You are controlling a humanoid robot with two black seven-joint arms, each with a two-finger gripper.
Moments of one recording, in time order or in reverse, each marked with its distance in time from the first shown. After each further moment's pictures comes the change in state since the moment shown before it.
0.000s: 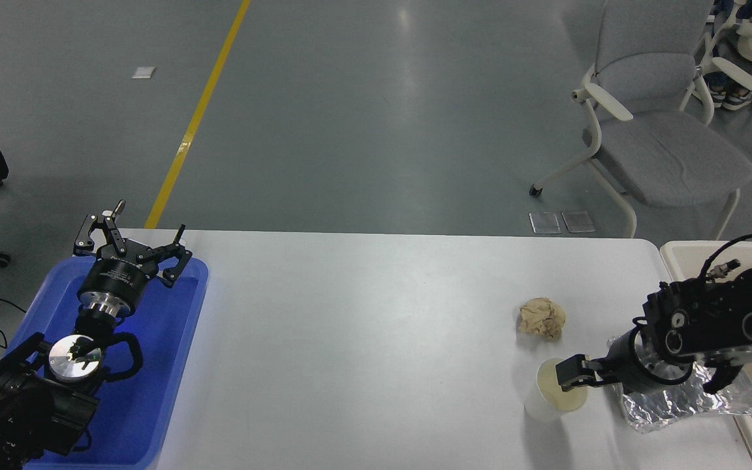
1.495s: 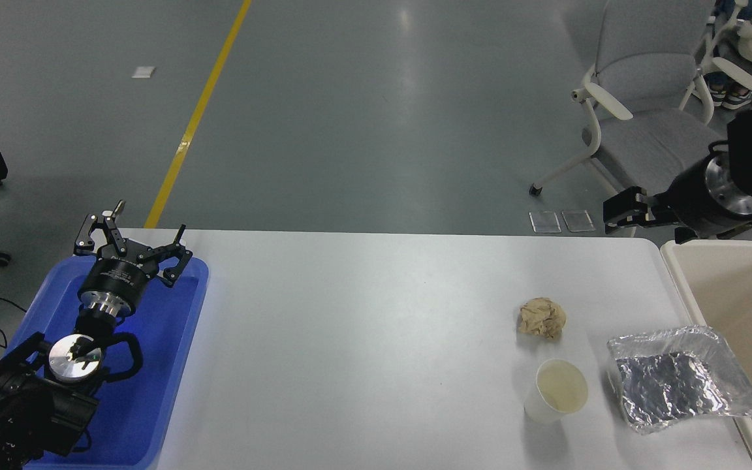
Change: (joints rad) left arm 0.000 0.000 0.000 0.000 0.000 0.000 0.000; right arm 0.595 -0.092 -0.122 0.098 0.072 0.380 -0.005
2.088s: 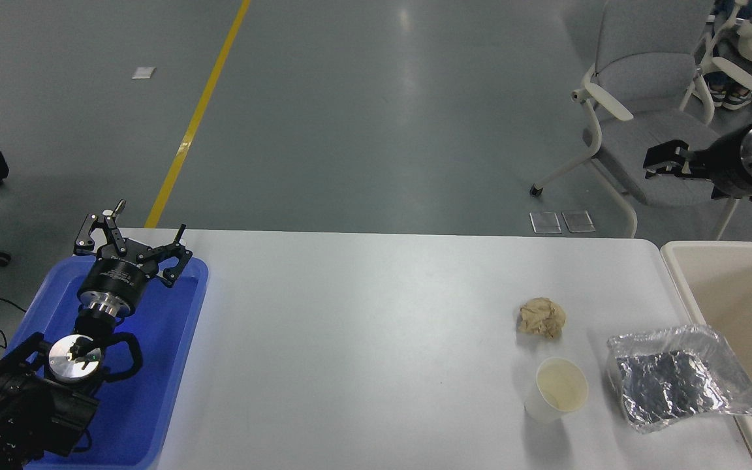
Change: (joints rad) left arm 0.000 0.000 0.000 0.000 0.000 0.000 0.000; right arm -0.093 -0.028 0.009 -0.316 0.091 -0.068 0.004
